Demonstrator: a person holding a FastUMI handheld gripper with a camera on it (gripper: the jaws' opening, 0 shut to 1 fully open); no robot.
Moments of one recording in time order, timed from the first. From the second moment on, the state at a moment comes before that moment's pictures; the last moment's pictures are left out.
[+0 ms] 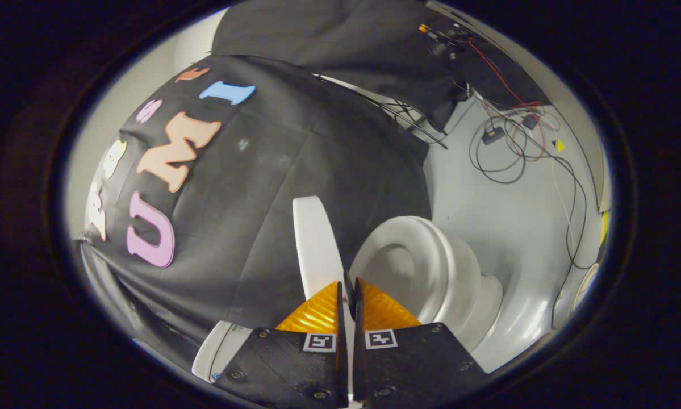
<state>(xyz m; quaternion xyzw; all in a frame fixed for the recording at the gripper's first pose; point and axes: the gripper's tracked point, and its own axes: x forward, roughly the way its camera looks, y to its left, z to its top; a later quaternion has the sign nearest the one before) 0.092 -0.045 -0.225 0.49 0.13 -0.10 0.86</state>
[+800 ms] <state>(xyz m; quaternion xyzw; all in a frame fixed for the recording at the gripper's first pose) 0.078 0.057 -0.138 0.20 0.17 -0.05 0.96</state>
